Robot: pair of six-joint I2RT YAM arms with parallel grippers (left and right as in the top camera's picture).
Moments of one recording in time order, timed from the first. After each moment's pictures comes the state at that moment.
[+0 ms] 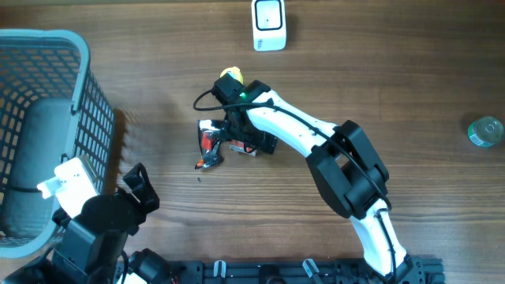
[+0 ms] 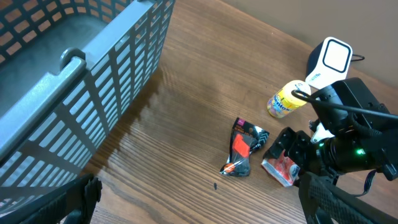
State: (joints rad) left arm -0.60 0.64 1.22 -1.41 -0.60 -0.87; right arm 0.73 2.25 1.72 -0.99 -0.03 1.02
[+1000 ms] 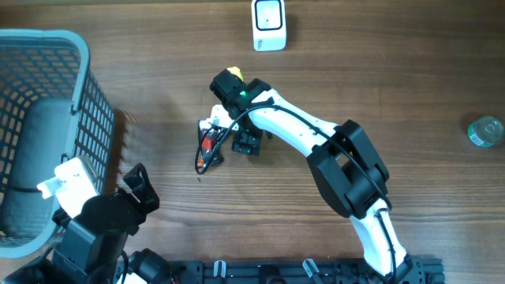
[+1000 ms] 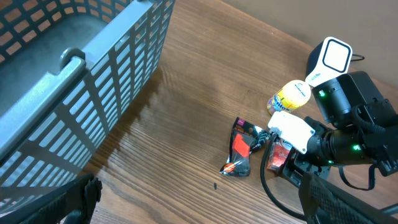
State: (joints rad) left arm -0.60 0.64 1.22 -1.41 -0.60 -0.87; right arm 0.73 2.26 1.73 -0.93 0.12 -0.66
